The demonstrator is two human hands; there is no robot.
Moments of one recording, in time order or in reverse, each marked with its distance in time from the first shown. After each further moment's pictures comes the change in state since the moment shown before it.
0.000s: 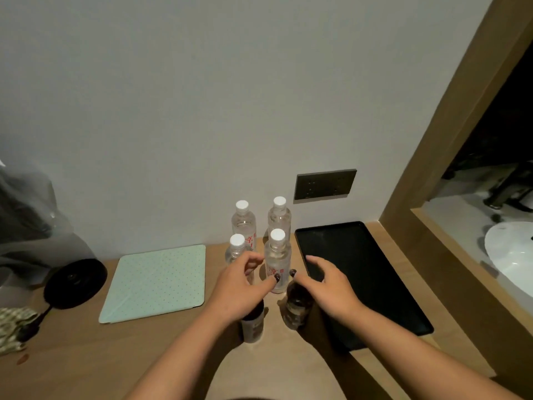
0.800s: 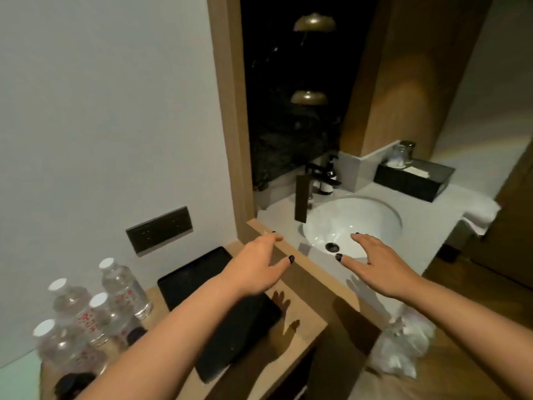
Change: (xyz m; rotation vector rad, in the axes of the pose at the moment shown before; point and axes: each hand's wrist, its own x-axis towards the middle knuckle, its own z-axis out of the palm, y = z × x) left_hand -0.027 0.253 0.220 0.472 -0.460 0.609; right_hand -0.179 0.123 -0.321 -0.450 0.478 0.154
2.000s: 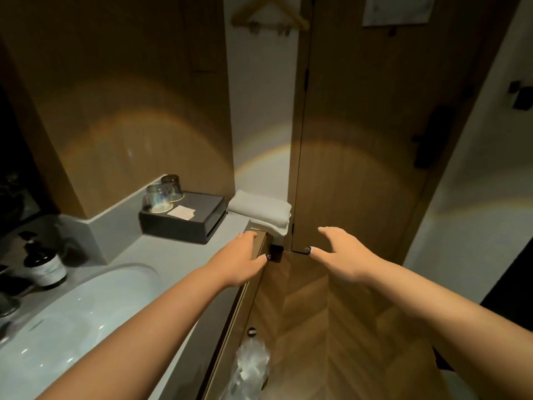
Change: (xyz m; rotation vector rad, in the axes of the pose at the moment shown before) left_hand 0.364 0.436 0.300 0.111 -0.288 0.453; right_hand 0.035 0.470 -0.288 -0.064 0.226 0.475
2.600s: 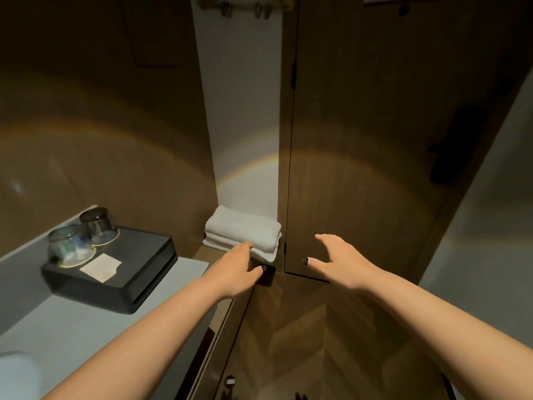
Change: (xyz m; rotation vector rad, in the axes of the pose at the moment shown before) left_hand 0.286 0.040 0.054 0.003 -0.041 -0.056; right_hand 0.246 0.154 -0.048 0.038 -0.067 -0.026
